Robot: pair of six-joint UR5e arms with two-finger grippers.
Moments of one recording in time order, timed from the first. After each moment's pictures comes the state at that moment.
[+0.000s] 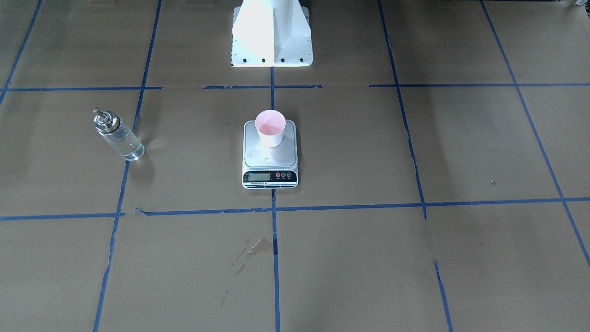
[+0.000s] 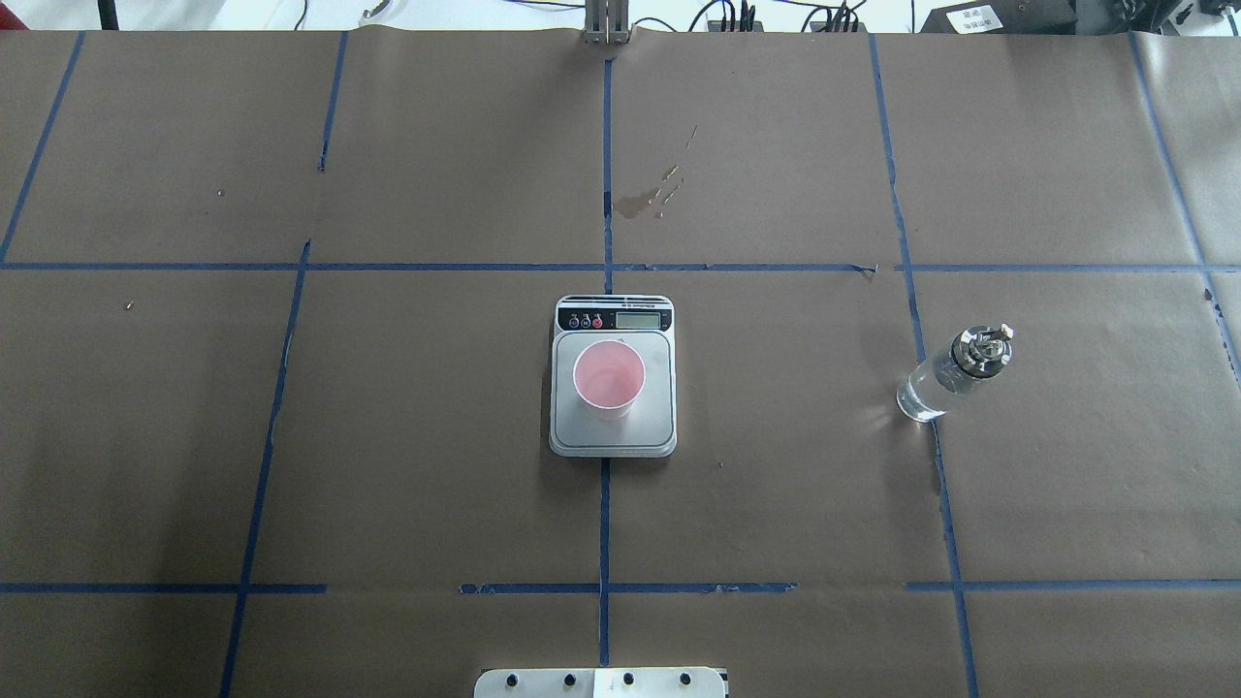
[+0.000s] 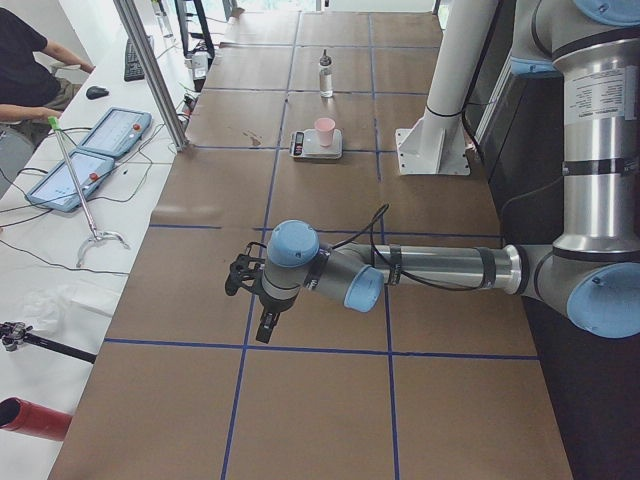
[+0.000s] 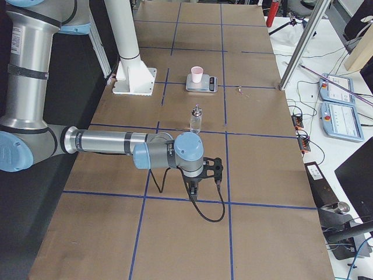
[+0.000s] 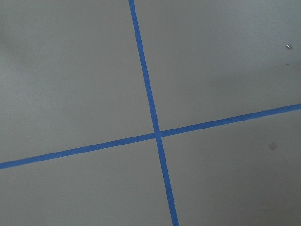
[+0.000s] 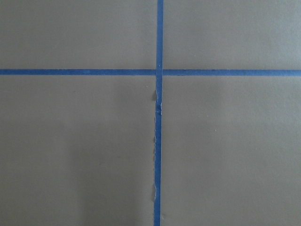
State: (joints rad) left arm -1.53 -1.46 -1.68 -1.96 -2.31 -0.10; right arm 1.58 -1.78 1.77 -1.41 2.37 0.10
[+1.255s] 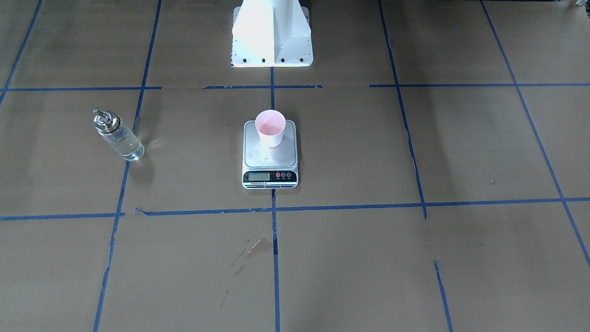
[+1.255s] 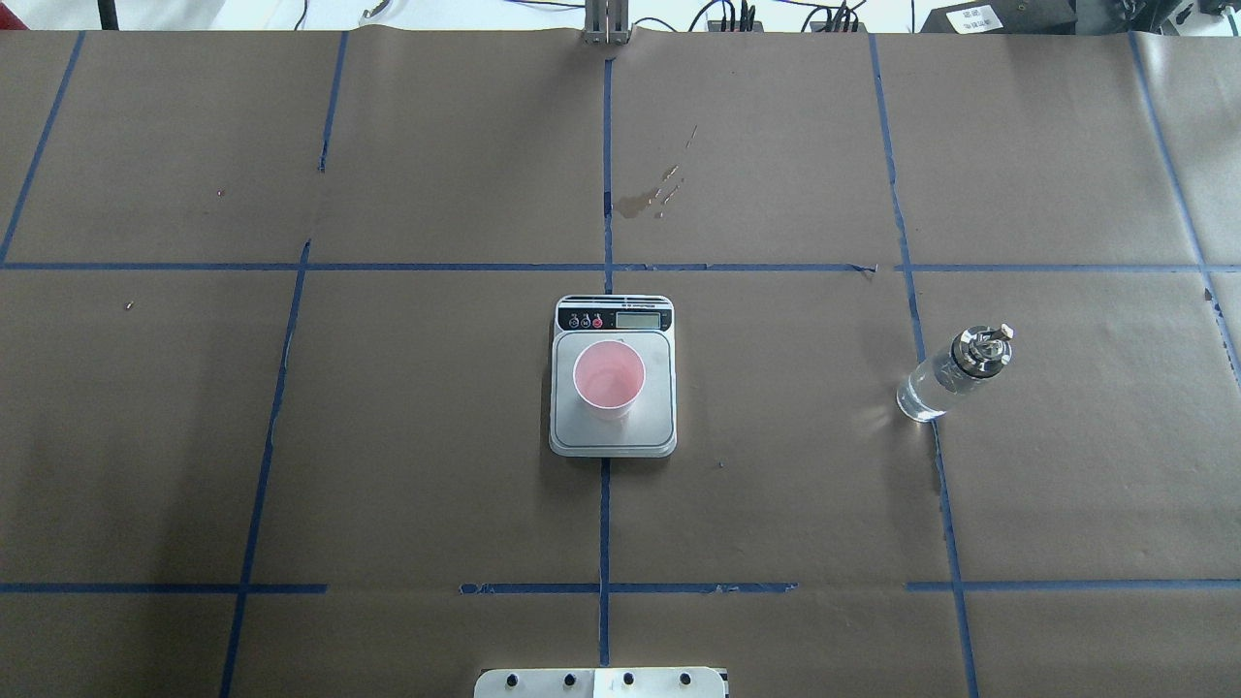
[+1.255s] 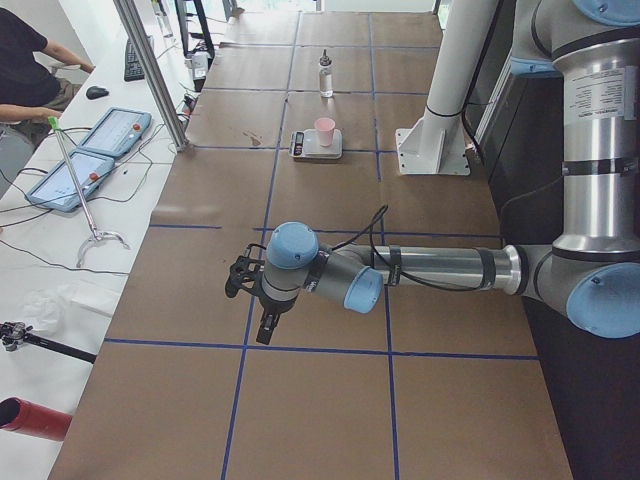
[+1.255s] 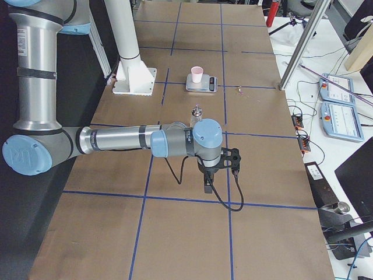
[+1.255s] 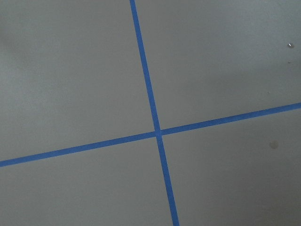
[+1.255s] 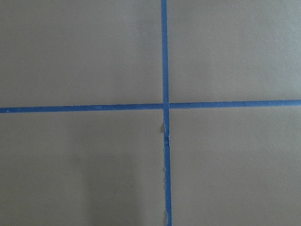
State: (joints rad) left arm -1.53 -1.46 -1.68 -1.96 -2.31 -0.10; right arm 1.60 -1.65 1.76 -1.55 2.36 0.11
